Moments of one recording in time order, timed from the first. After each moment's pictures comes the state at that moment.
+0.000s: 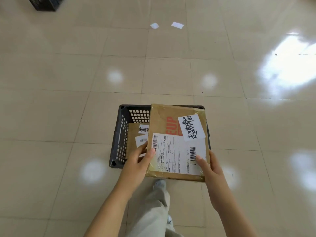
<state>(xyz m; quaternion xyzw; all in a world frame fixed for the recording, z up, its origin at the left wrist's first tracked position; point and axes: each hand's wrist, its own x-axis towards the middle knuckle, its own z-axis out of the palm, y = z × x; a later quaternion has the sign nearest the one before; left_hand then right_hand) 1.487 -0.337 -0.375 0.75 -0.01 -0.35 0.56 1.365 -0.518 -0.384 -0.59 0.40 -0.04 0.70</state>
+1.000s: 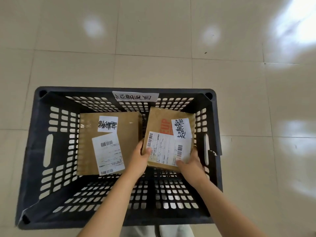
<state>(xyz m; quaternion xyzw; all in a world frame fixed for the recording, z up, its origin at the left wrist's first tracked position) 1.588 -0.512 -0.715 0.77 0.10 -0.47 0.41 1.487 -0.661 -0.712 -0.64 0.54 0.26 0.49</state>
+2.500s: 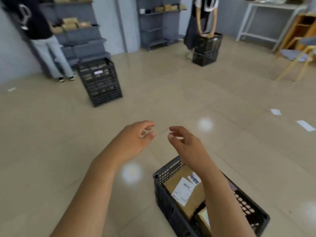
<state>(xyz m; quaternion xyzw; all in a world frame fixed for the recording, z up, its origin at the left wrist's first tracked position) 1.466 -0.257 -0.173 0.92 0.12 0.02 0.37 1.527 -0.436 -0.192 -0.84 -0.21 0.15 0.49</state>
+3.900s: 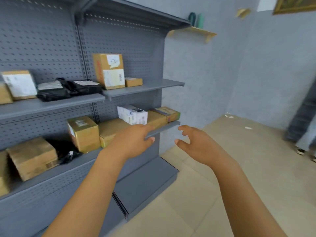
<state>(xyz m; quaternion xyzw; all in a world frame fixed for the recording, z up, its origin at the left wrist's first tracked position) 0.744 0.261 -0.072 0.69 0.71 0.15 0.02 0.956 0.315 -0.076 -0.47 -0.84 0.15 0.20</state>
